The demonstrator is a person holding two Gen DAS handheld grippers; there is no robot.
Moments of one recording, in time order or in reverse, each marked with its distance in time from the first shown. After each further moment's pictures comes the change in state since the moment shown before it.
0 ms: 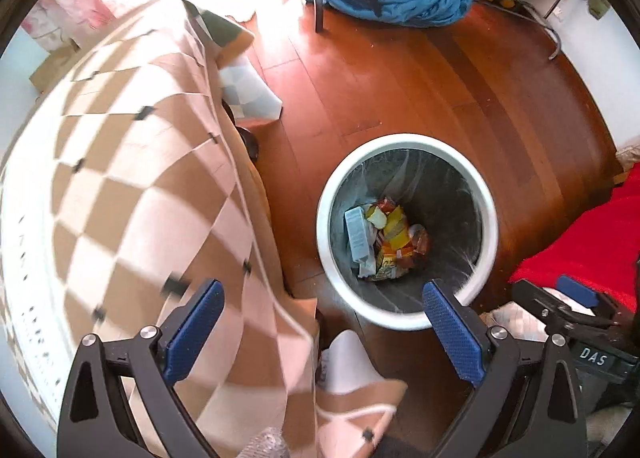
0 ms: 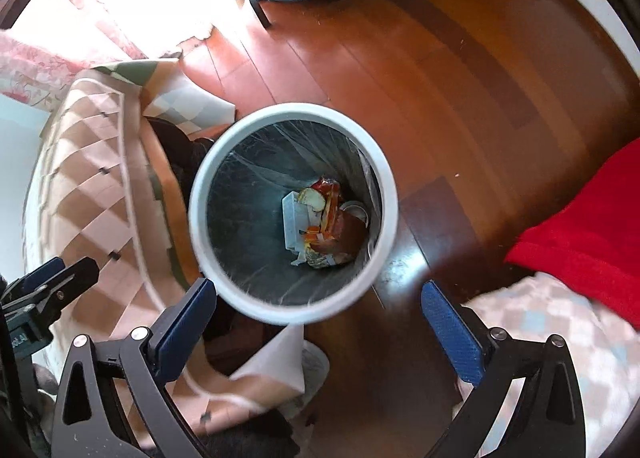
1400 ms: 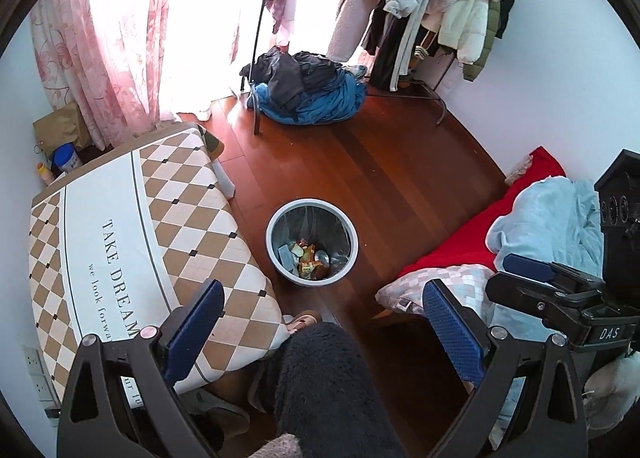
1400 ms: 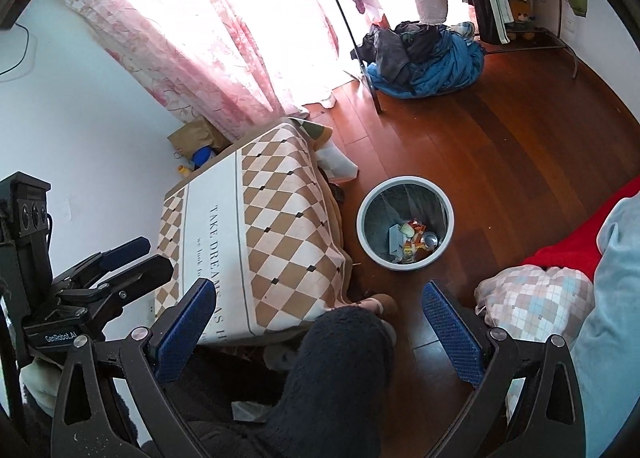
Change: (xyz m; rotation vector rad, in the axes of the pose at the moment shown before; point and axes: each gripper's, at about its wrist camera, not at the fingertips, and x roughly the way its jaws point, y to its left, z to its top) left arm -0.318 0.037 -0.132 0.092 -0.316 -0.278; right arm -0.352 0.096 -0.157 -0.177 -0.246 0.241
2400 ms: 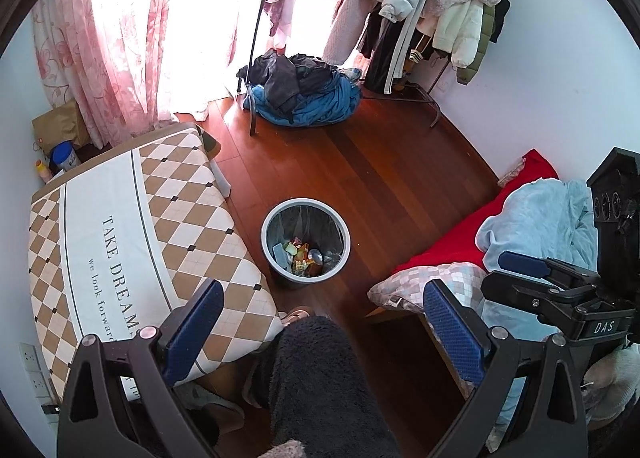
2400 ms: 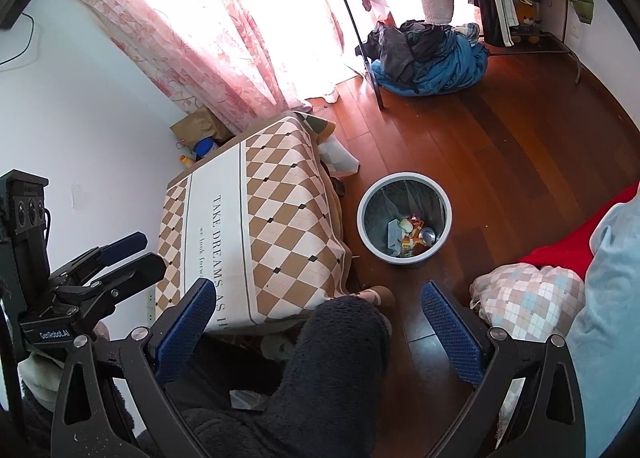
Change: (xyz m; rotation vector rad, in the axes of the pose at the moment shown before) left arm -0.020 0.000 -0.005 -0.007 -0.001 -0.028; right arm -0.012 0.007 -0.007 -0.019 0.015 -0.011
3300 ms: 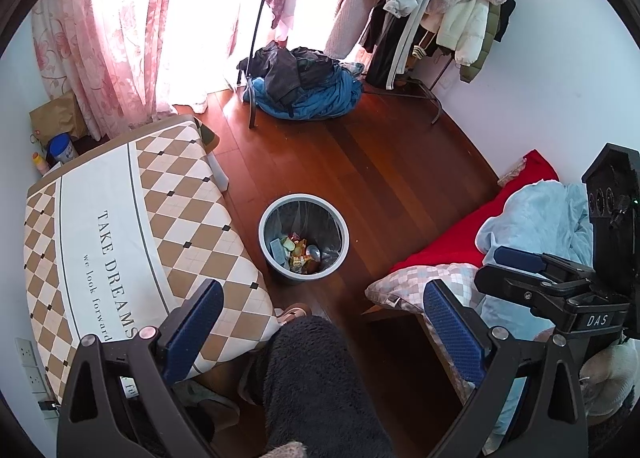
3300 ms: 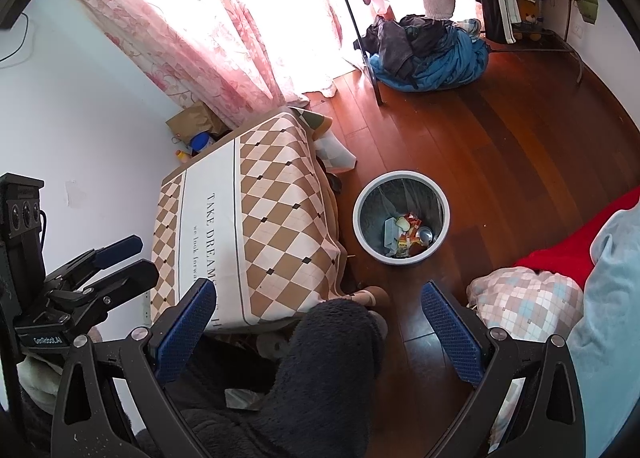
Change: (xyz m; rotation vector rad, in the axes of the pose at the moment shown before) left arm 0.008 0.003 0.003 -0.016 0.025 -0.008; right arm 0.006 -0.013 0.019 -0.005 0.036 -0.003
